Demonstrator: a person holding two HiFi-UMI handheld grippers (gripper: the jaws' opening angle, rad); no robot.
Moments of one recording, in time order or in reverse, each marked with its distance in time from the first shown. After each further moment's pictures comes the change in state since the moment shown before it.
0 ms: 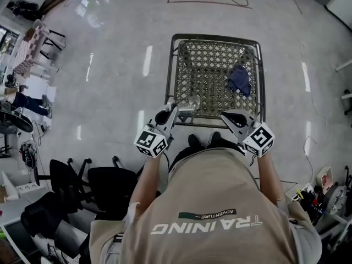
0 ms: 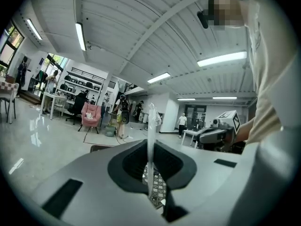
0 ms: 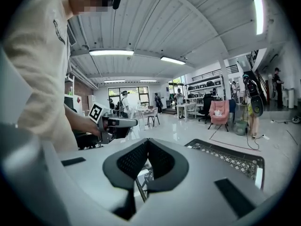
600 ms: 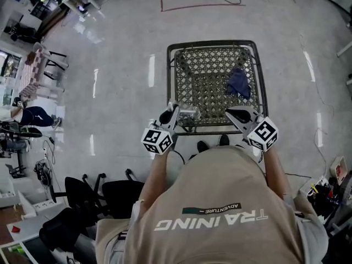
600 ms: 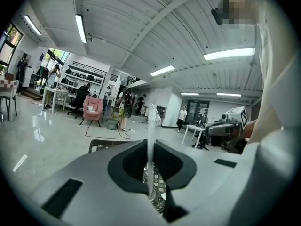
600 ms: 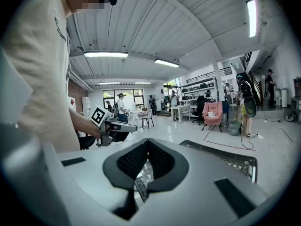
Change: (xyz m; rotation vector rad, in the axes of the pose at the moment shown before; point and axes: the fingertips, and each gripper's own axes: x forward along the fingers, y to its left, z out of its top) left arm 0.061 0.037 -0.017 -0.030 0.085 0.021; right arm -0.004 -0.057 -0.001 0.019 -0.024 -0.054
